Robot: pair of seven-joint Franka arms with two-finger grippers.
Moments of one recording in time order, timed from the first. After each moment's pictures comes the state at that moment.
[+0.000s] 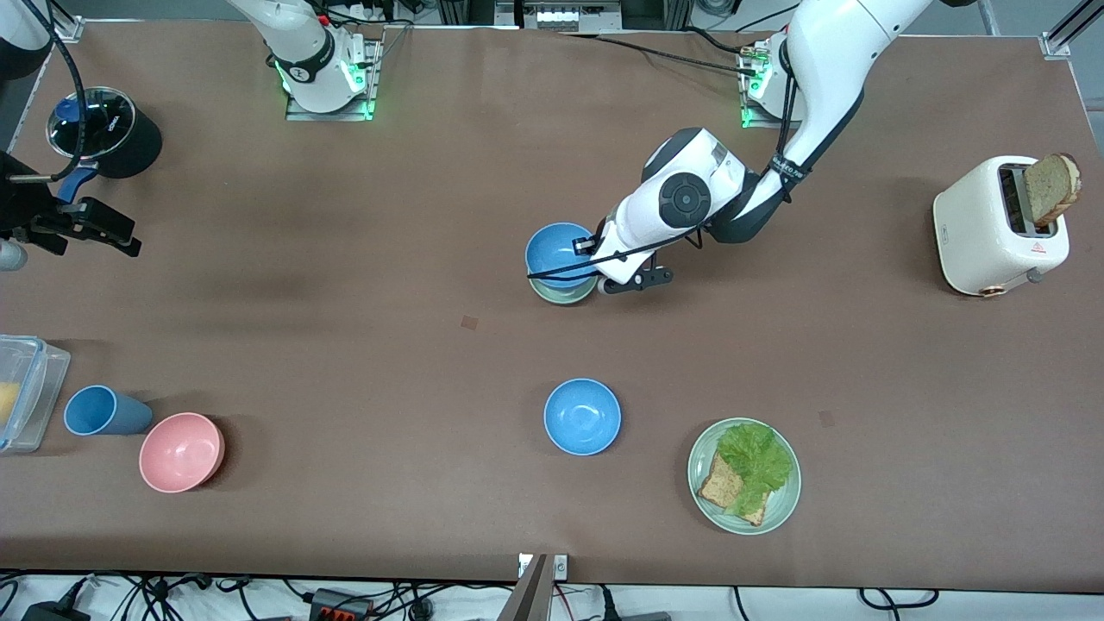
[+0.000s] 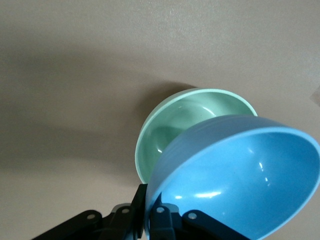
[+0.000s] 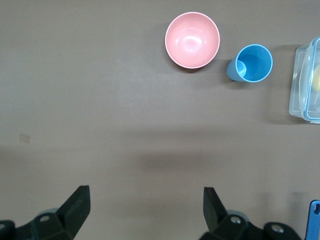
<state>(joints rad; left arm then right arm) -0.04 0.56 -0.69 -1.93 -0.06 2.37 -0.90 0.02 0.06 -0.07 -1.62 0.00 1.72 -0.04</state>
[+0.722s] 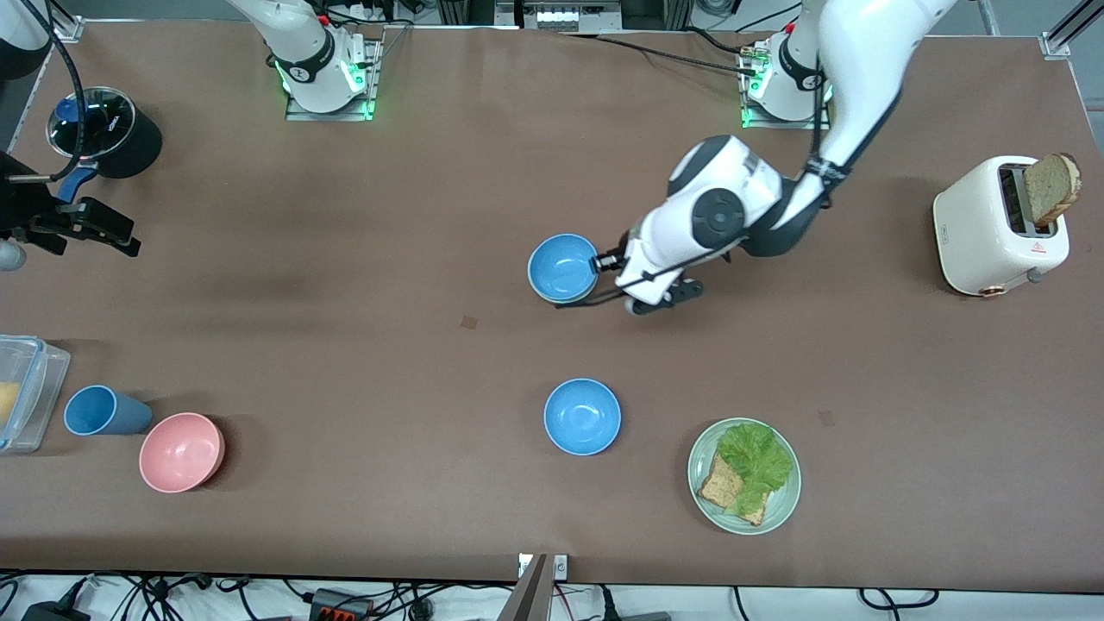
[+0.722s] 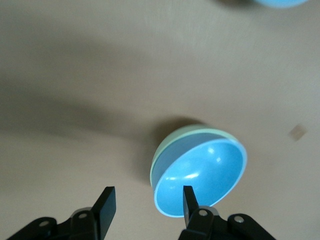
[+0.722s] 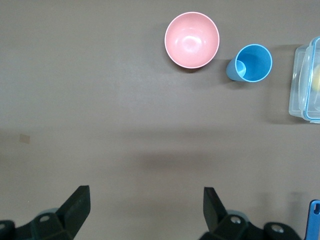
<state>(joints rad) 0.05 0.53 -0.69 -1.78 -0.06 2.16 -0.94 0.02 0.06 -0.07 -1.62 0.00 1.72 -0.04</state>
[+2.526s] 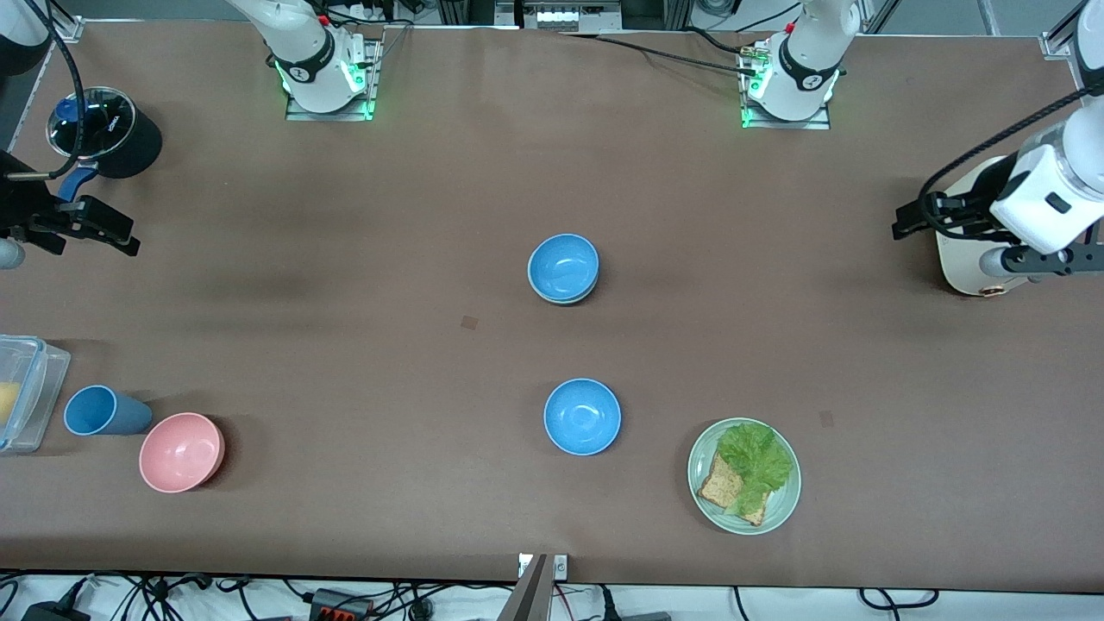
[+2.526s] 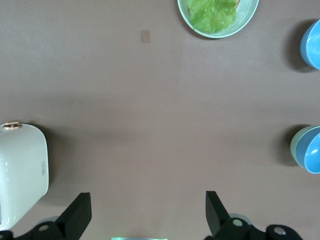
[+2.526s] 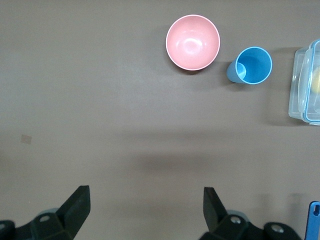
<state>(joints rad) 0.26 0.08 -0.32 -1.58 -0.02 1.51 -0.13 0.02 0.06 -0.07 -1.62 0.00 1.72 -0.04</state>
